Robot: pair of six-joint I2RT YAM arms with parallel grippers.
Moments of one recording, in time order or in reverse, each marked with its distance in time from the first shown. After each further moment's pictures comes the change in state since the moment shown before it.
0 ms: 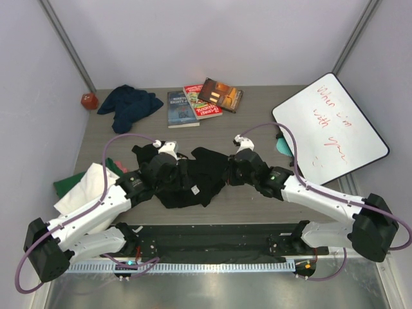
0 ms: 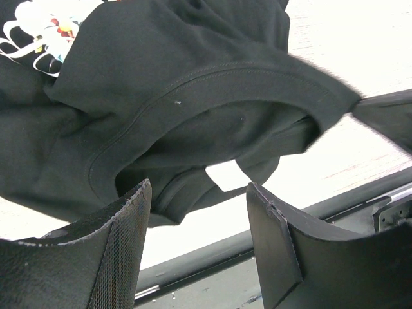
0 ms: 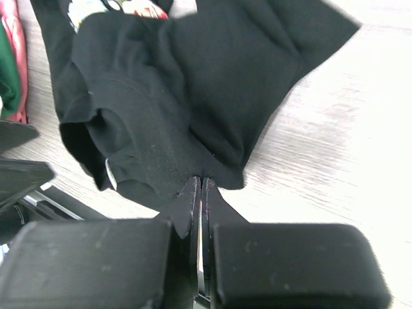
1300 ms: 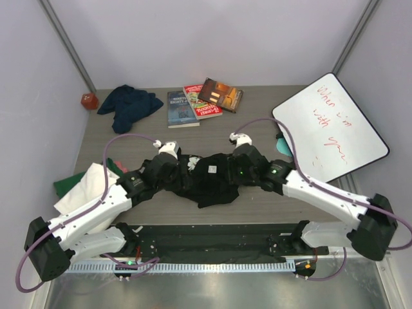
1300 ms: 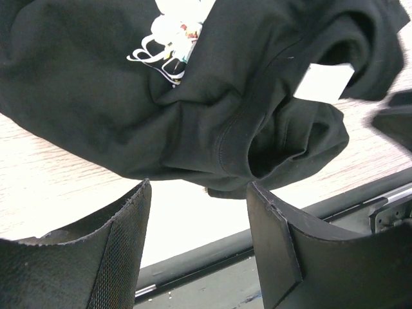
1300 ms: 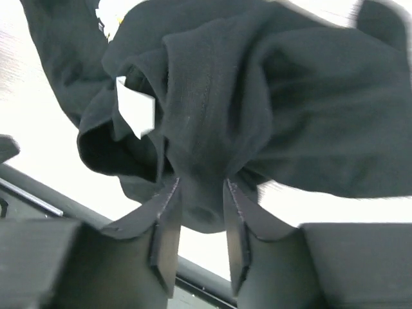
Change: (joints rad) left arm 0.000 0.006 0.003 -0.001 0.002 -0.018; right arm 0.002 0.064 0.172 -0.238 0.016 -0.176
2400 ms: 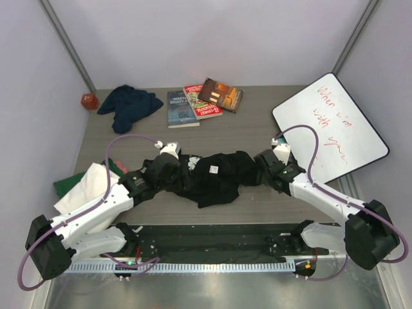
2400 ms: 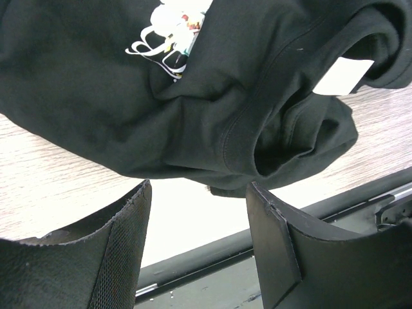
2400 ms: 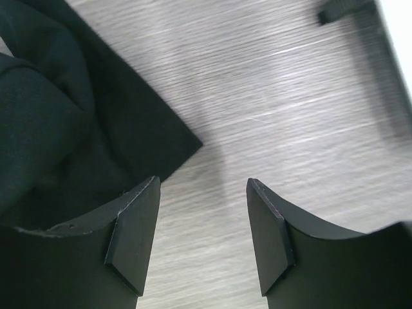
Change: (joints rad) left arm 0.000 0.016 -0.010 0.008 0.011 0.004; right arm -0.285 -0.104 -0.281 -0.078 0.361 0.184
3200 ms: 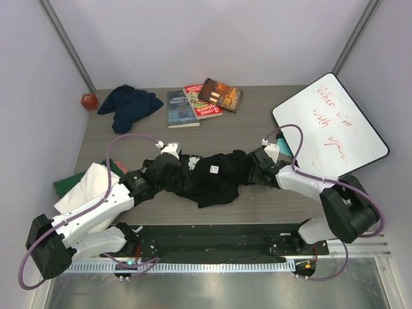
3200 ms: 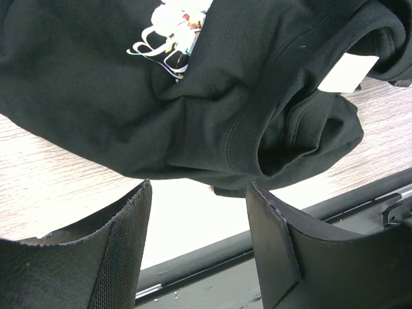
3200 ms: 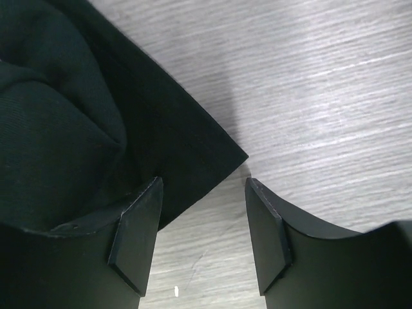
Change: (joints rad) left arm 0.000 0.013 0.000 0.000 0.000 0.018; right arm -0.017 0.249 0.007 0.204 -0.104 0.000
